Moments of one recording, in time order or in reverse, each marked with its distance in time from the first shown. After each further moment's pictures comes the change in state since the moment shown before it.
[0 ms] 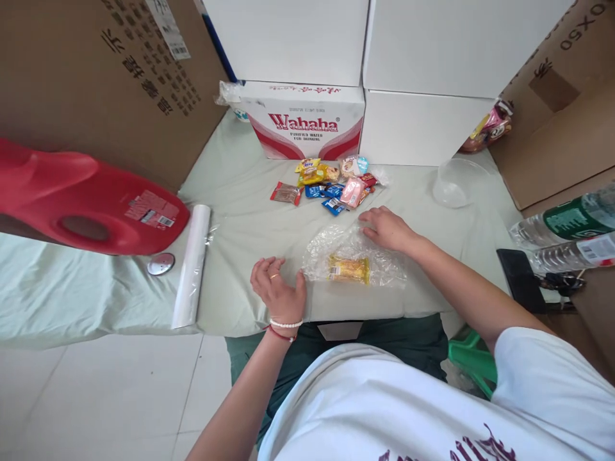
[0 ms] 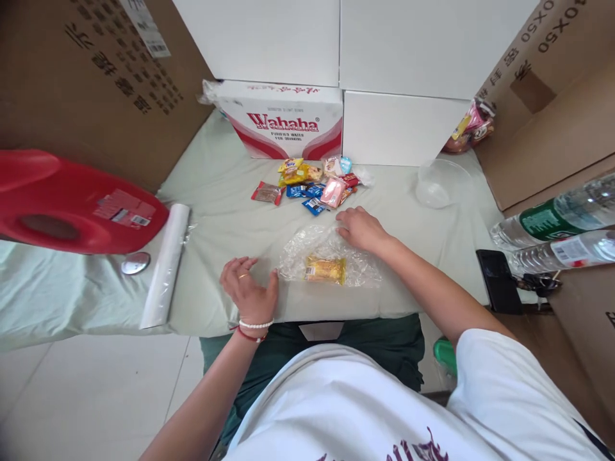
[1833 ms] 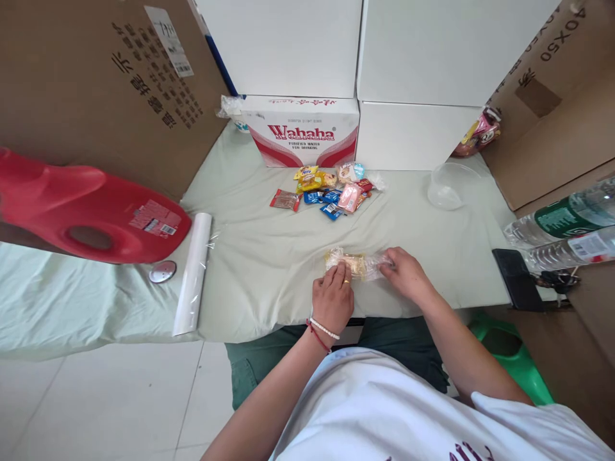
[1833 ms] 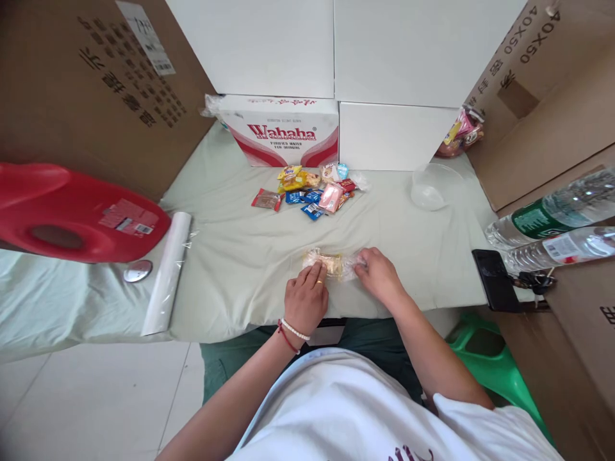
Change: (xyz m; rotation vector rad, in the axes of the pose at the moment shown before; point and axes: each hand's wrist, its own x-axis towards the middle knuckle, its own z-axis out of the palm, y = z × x) left_hand -0.035 0.079 0.012 0.144 -0.558 0.504; right_hand -0.101 -0.014 0.051 0.326 0.257 0.254
